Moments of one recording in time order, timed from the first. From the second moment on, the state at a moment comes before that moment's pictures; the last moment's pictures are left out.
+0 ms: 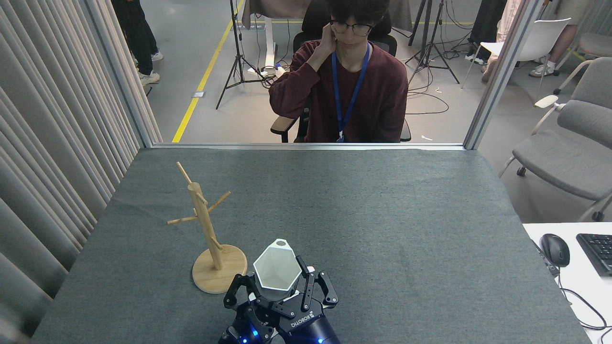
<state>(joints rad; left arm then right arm) 0.02 -0.08 -0.32 -1.44 -1.75 -0.04 0.24 0.02 0.25 0.48 -1.52 1.62 -0.07 -0.17</state>
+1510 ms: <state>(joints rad) 0.08 -0.07 -0.08 -1.53 -1.73 0.04 0.26 0.17 -0.08 -0.05 -1.49 1.41 -0.04 -0.26</state>
